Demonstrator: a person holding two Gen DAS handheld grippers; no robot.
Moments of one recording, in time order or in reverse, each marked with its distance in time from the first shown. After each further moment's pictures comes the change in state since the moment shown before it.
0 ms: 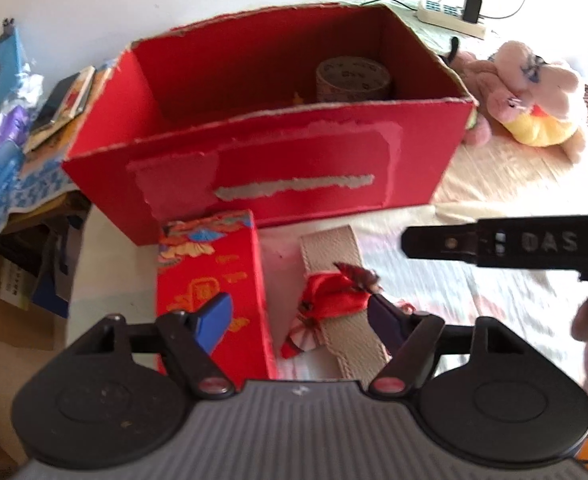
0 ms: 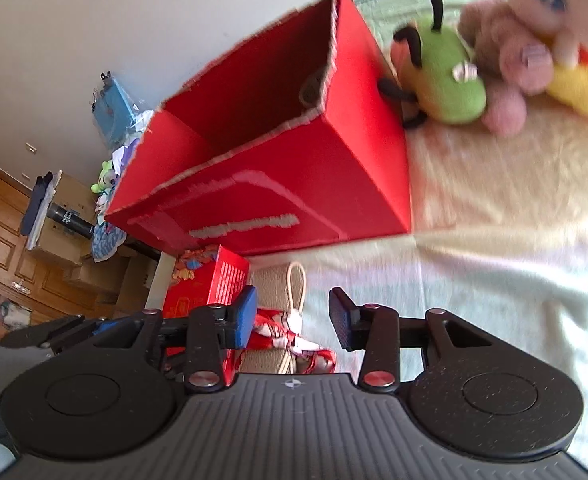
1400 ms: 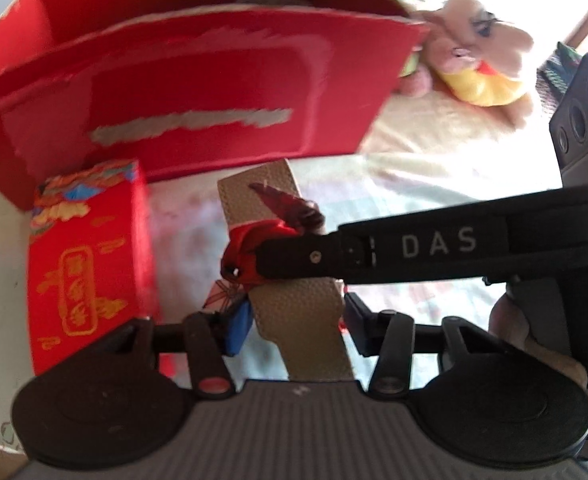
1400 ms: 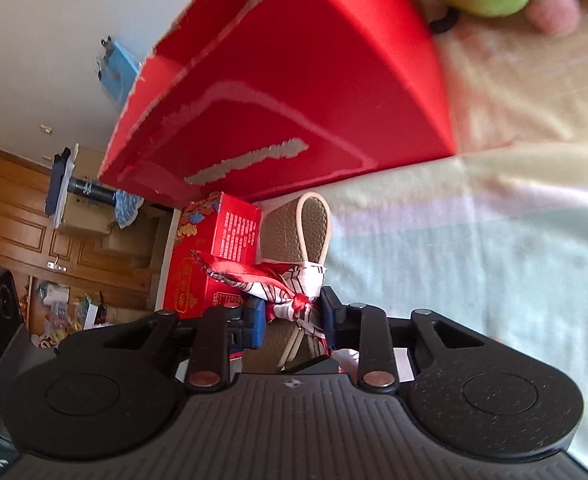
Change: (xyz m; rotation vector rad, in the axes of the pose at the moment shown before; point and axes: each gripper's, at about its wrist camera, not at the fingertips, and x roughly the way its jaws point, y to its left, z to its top) left arm 0.044 -0.020 -0.005 0.014 0.102 -0.262; right arm 0.012 -0.027 -0.006 0.075 0.168 0.101
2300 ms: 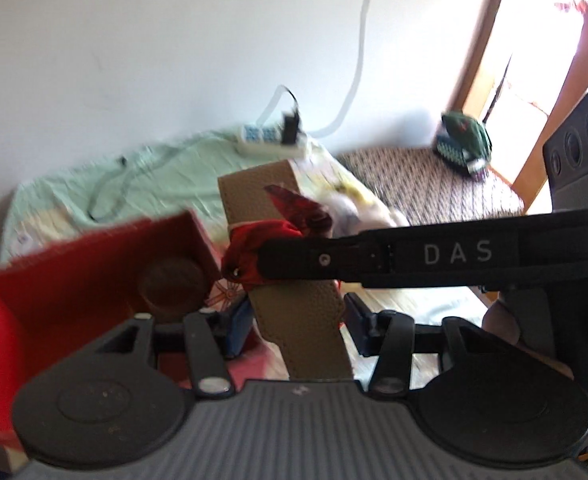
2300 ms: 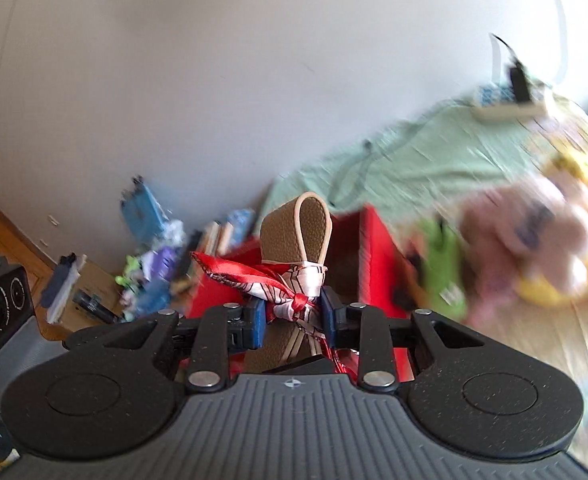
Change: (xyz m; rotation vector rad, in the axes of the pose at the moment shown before) left arm -0.119 -0.050 0.129 0.260 -0.360 -0.166; right arm -0.139 0.076 0.083 -0.156 -0.456 -0.068
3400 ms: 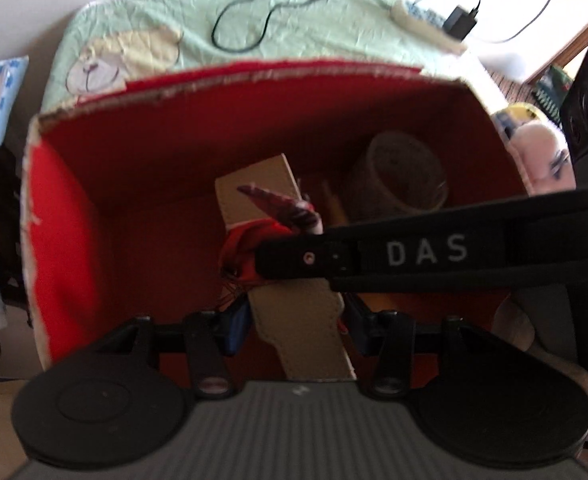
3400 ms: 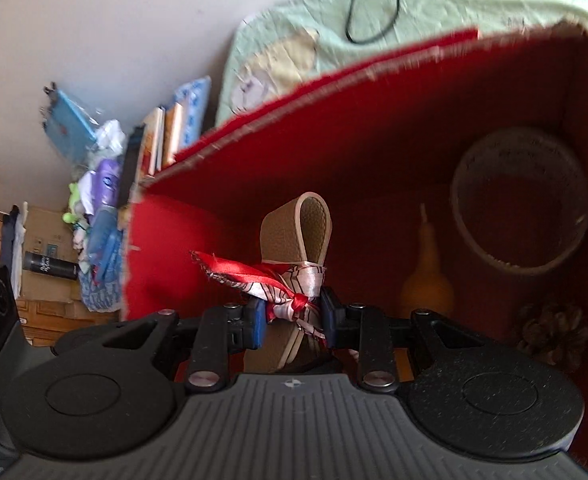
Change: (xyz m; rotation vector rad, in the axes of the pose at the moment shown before) left arm 0.095 0.217 -0.055 -0.229 0.435 0.038; right arm 0.242 0.037 -0.027 0.169 0.469 -0.132
